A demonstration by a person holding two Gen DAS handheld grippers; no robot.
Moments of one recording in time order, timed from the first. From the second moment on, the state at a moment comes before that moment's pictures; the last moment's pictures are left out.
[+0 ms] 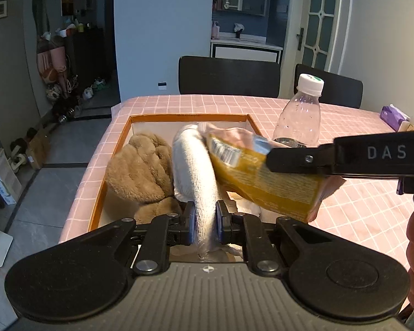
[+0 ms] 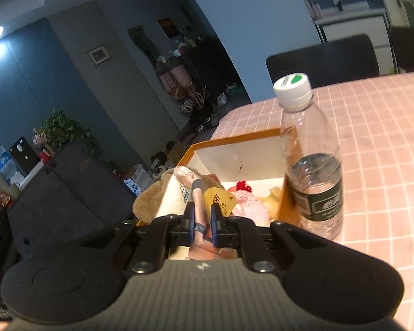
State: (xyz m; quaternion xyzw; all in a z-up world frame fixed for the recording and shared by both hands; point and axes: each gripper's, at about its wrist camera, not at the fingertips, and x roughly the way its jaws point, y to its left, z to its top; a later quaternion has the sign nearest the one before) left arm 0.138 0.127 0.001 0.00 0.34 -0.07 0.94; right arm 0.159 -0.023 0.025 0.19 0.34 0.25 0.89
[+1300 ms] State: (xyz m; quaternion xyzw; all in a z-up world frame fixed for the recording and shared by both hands) left arm 0.172 0.128 -0.042 0.05 0.47 -0.09 0.88; right arm 0.170 -0.024 -0.011 0.19 0.40 0.26 0.86
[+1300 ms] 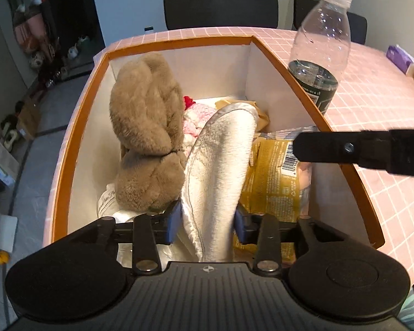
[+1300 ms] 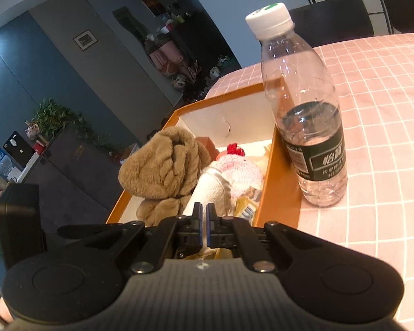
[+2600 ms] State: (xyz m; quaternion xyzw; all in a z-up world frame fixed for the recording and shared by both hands) left arm 0.034 0.024 0.035 0.08 0.04 0.05 0.99; right arm 0.030 -0.118 0.060 0.01 0.14 0.16 0.98
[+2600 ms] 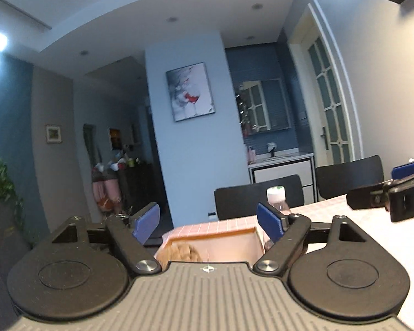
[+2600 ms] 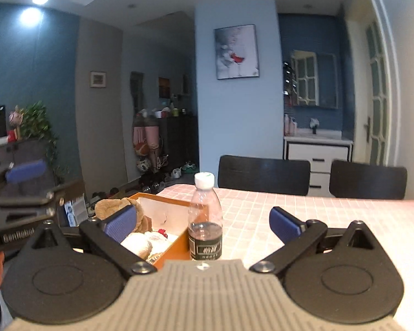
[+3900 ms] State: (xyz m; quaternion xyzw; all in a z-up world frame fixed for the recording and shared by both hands) left arm 0.043 0.055 -0.039 0.01 0.19 0.07 0.98; right arm 0.053 -0.084 -0.032 0.00 0.24 0.15 0.96
